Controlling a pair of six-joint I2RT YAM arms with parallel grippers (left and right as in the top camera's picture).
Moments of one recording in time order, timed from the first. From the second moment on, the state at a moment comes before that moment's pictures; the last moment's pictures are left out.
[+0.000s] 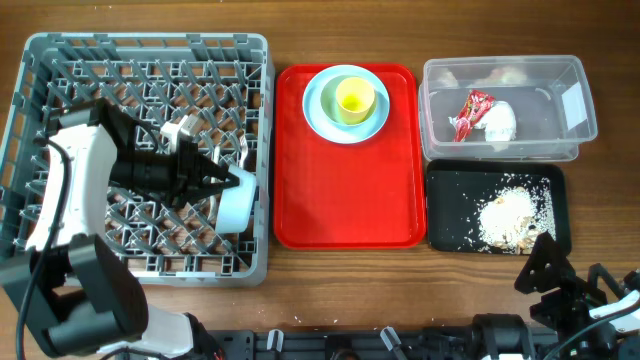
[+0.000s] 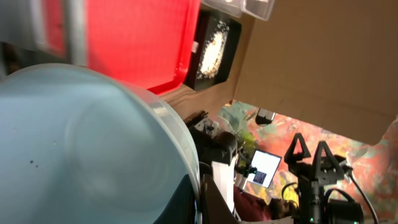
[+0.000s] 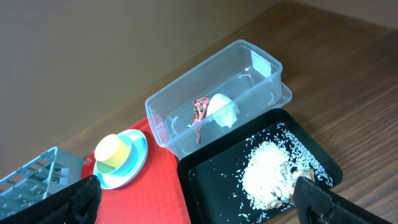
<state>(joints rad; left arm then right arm) 0.25 1.68 1.28 -1.63 1.03 0.34 -0.01 0.27 1.08 -1.20 0.18 0.52</state>
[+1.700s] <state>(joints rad) 0.17 1.42 1.55 -1.63 0.72 -0.06 -0.01 0.27 1.08 -1.24 0.18 0.52</state>
